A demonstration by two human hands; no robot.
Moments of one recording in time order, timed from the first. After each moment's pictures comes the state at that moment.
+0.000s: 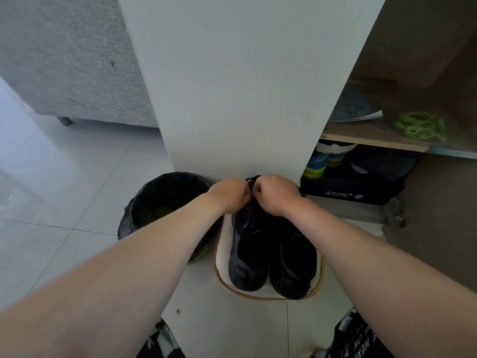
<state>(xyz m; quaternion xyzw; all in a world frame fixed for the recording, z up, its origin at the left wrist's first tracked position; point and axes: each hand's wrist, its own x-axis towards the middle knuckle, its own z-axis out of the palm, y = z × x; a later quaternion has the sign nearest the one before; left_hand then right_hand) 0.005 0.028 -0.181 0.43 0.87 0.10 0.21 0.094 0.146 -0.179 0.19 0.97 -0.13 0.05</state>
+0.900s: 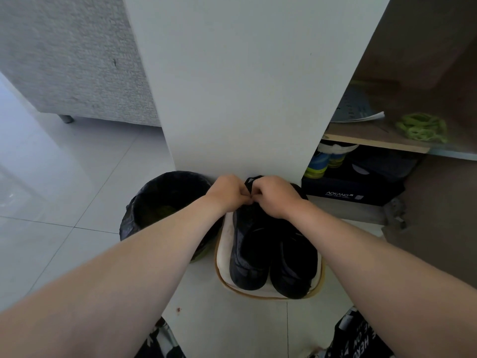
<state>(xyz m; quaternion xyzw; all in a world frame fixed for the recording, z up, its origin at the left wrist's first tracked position) 0.004 0.018 -0.183 0.37 0.87 0.24 0.22 0.094 0.147 -0.186 0.14 0.97 -0.18 0.04</state>
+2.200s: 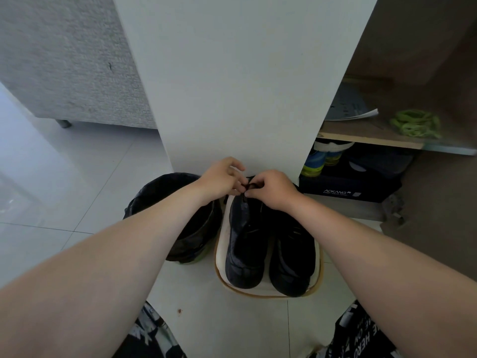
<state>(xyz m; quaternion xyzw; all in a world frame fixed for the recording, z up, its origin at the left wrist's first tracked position) -0.007 0.015 -0.162 0.24 0.76 0.50 0.34 0.094 0.154 -0.180 0.20 0.93 -0.31 0.01</state>
